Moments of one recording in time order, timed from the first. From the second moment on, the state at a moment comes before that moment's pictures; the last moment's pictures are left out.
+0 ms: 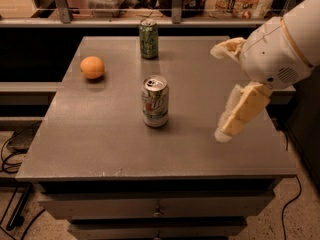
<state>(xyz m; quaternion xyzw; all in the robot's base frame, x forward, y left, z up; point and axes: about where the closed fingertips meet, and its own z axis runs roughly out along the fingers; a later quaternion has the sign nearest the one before) 0.448 -0.093 0.965 -0.68 0.66 0.12 0.30</state>
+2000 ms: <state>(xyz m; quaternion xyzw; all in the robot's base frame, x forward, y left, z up) 0.525 0.034 0.886 -0.65 0.62 0.25 0.36</state>
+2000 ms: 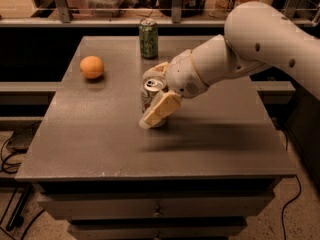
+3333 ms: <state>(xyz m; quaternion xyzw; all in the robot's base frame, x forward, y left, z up) 0.524 -0.035 1.033 -0.66 0.58 0.20 0.44</state>
